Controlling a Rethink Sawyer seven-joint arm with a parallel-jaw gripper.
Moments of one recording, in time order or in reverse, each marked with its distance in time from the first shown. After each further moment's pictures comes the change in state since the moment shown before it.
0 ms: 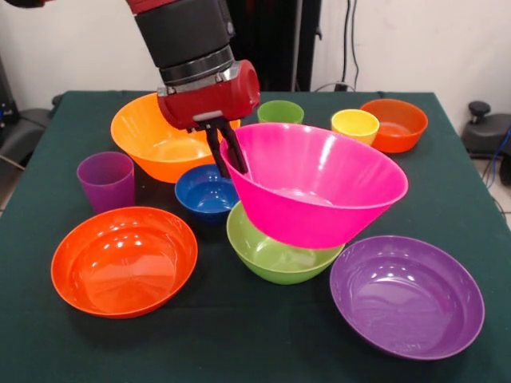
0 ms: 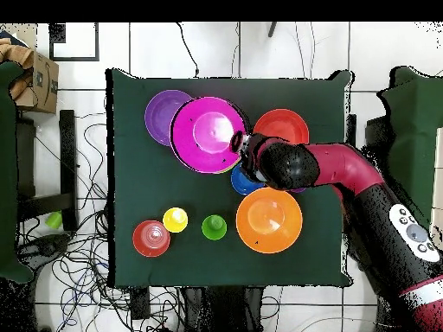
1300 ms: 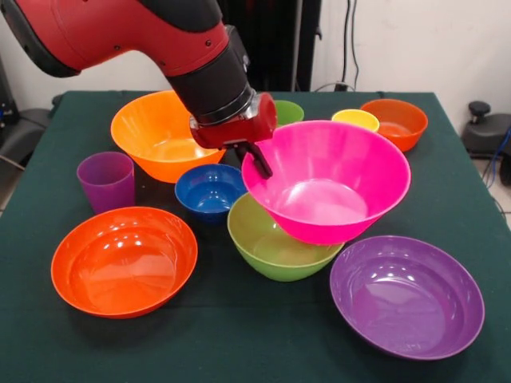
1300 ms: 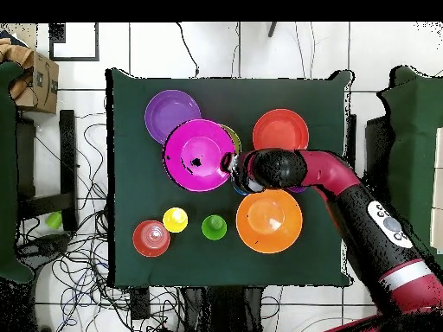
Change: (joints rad) arm 0.005 0.164 -0.021 -0.038 0.000 0.208 0.000
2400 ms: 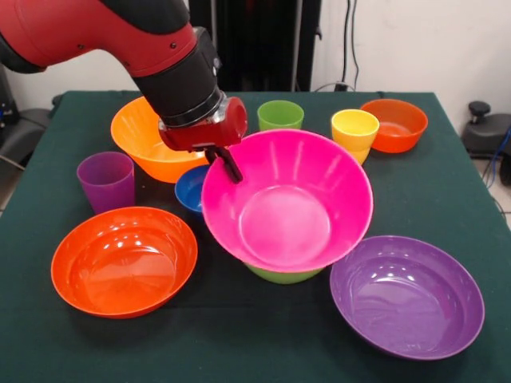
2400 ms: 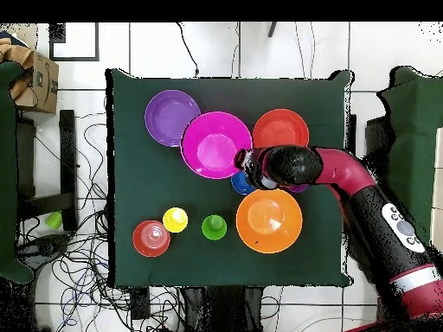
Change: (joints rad) arm -0.032 0.001 0.000 -0.046 -0.022 0.045 0.000
